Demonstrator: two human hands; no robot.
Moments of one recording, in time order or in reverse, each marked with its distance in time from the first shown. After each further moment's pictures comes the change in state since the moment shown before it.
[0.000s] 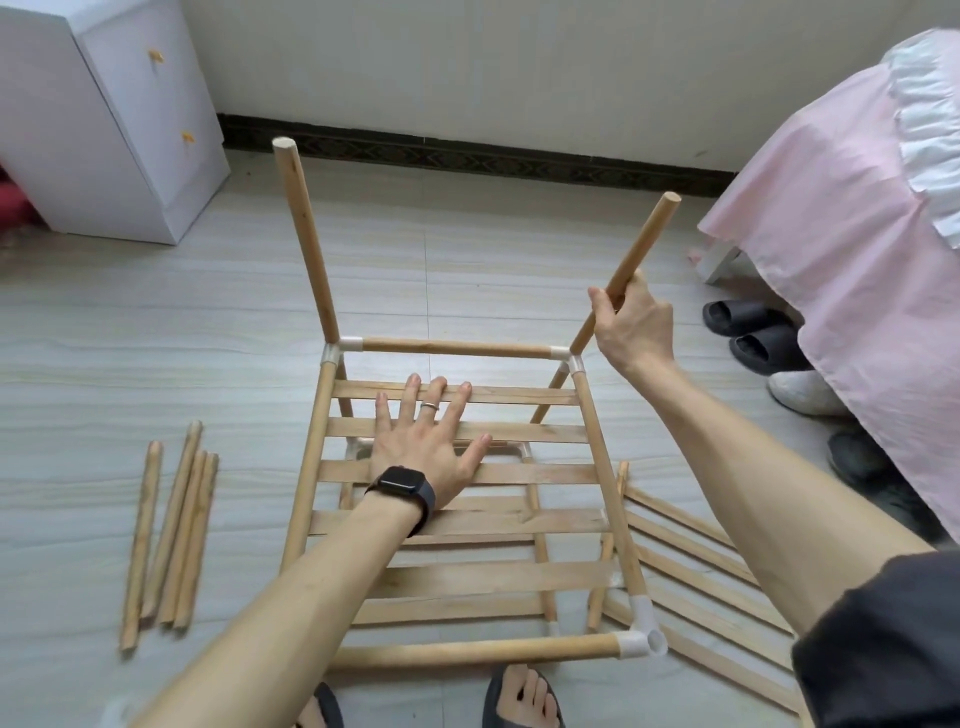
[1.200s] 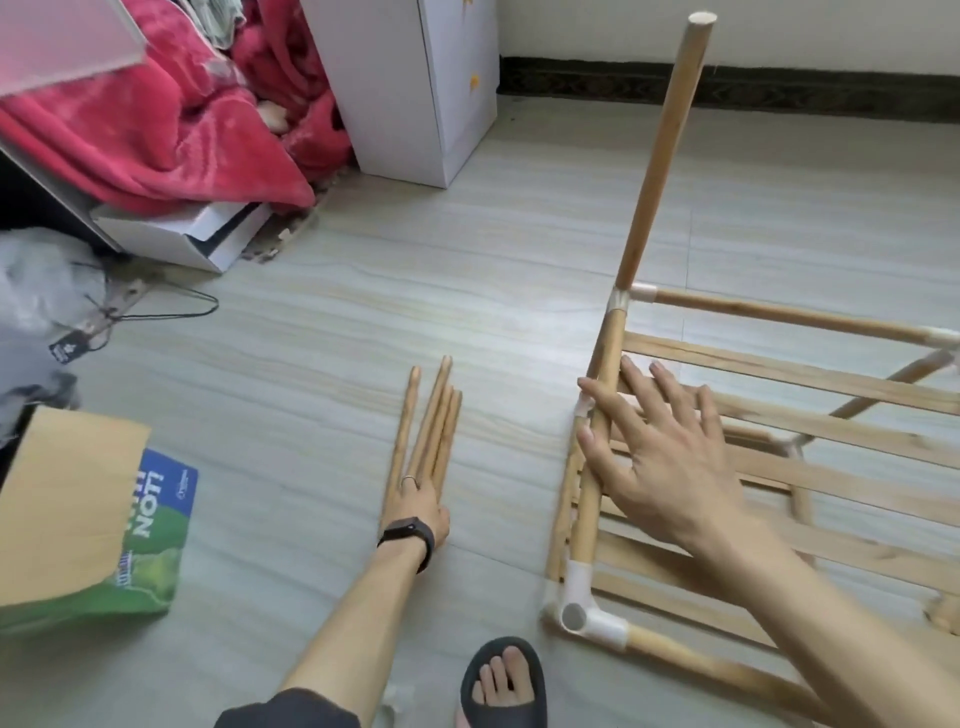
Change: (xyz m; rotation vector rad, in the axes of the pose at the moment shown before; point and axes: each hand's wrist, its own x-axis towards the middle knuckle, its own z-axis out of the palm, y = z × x) left_hand -0.129 -0.265 0.121 -0.206 -0.421 -0.810; right_hand -0.188 -0.141 0.148 -0.276 -0.646 -0.521
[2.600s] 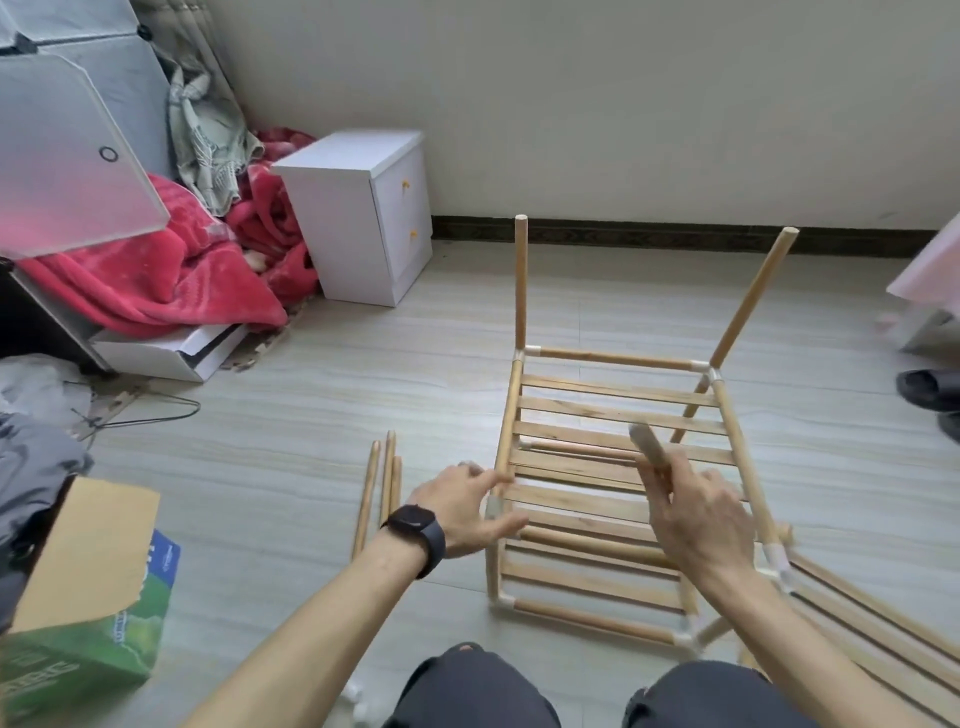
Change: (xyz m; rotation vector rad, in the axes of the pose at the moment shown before) left_hand -0.212 0.088 -0.127 0.027 0.221 0.807; right_hand -0.150 0.076 -0.057 0.114 0.592 0.228
